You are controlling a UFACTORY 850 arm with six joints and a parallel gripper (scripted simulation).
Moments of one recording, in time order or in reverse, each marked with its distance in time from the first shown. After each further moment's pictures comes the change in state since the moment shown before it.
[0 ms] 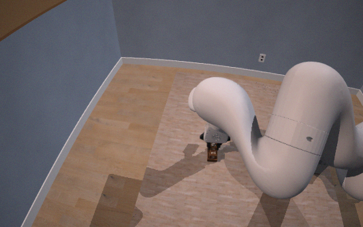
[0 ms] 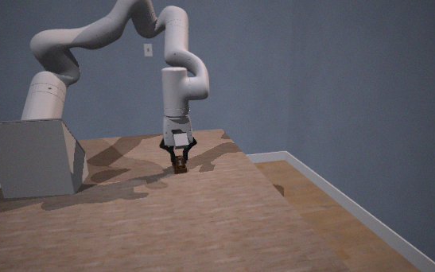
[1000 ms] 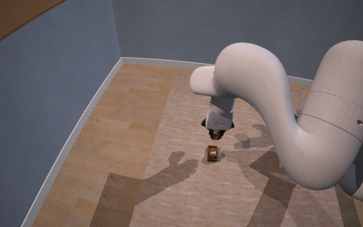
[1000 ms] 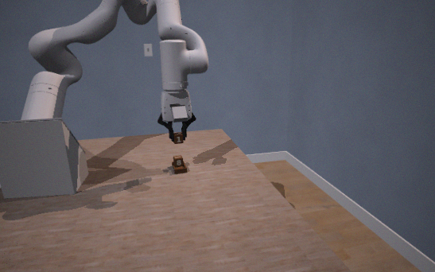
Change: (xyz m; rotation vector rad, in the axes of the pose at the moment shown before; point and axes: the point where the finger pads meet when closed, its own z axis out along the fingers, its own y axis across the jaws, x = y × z) arm 0.000 0.000 -0.087 0.000 0.000 -0.001
